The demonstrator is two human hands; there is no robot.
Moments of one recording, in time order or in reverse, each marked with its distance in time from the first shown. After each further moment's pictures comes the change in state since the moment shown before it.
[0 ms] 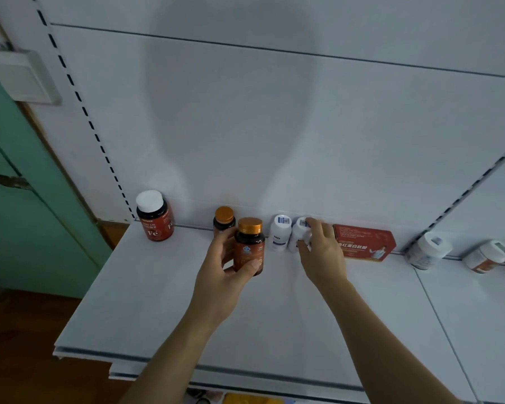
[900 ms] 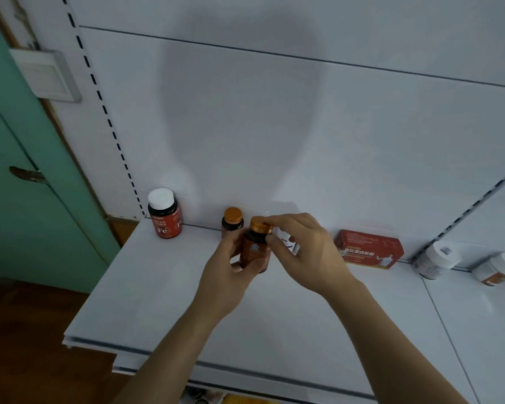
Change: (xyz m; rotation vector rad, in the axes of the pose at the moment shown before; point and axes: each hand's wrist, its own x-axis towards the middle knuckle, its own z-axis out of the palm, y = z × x) left_hand 0.008 -0.003 -0.003 0.079 -0.023 0.068; right_hand -0.016 -0.086 -0.058 0.219 -0.085 -0.552
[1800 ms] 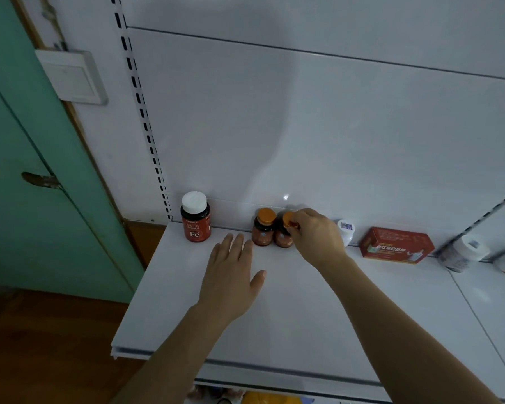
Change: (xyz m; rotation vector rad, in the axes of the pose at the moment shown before) left_hand 0.023 -0.054 -0.072 1.096 -0.235 0.133; right_hand 0.046 0.019 0.079 -0.401 -0.132 0.360
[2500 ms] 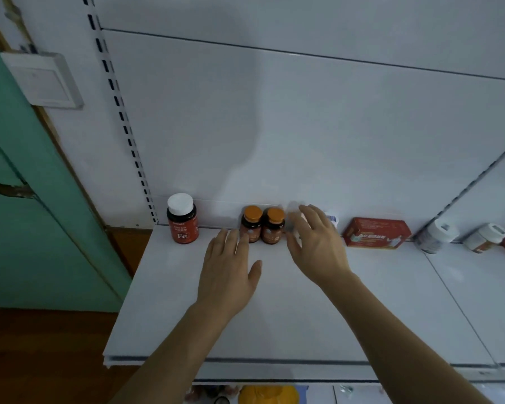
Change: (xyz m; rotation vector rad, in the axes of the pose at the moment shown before) left_hand -0.002 0.014 -0.013 -0.019 0.106 0.040; right_hand -0.051 -0.002 -0.018 -0.122 0.166 -0.030
